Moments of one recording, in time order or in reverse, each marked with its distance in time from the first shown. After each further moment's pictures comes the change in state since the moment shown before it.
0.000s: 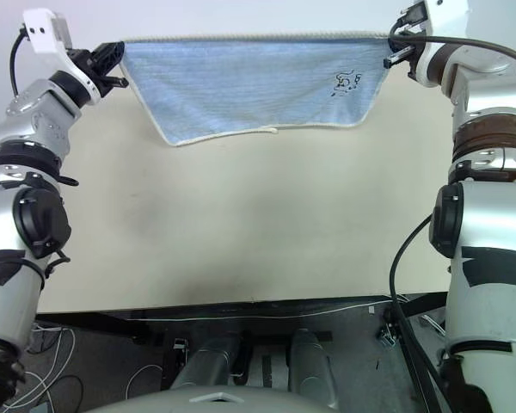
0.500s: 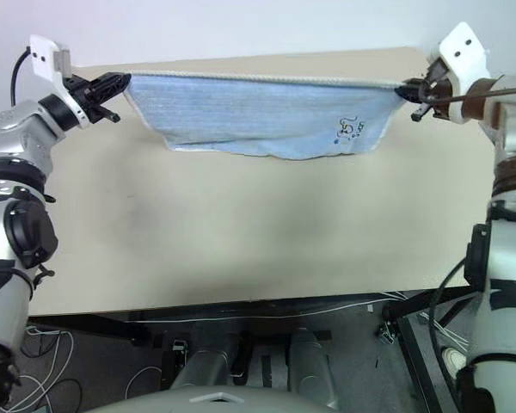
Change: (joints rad) left arm 0.080 0.097 -0.012 -0.009 0.063 -0.023 -0.373; right arm 0.262 -0.196 0.020 -0.279 0.019 -0.010 0.467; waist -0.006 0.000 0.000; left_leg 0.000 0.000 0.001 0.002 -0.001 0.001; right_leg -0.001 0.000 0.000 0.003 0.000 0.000
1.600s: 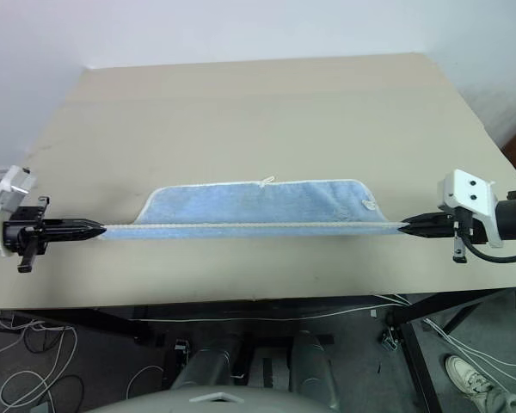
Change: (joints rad) left arm 1.017 0.369 -0.032 -1.032 -0.379 0.515 -0.570; right arm 0.917 -0.289 -0.179 -0.781 0.319 0.119 0.324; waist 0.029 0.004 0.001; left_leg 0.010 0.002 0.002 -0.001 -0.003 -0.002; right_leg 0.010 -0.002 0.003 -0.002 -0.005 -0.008
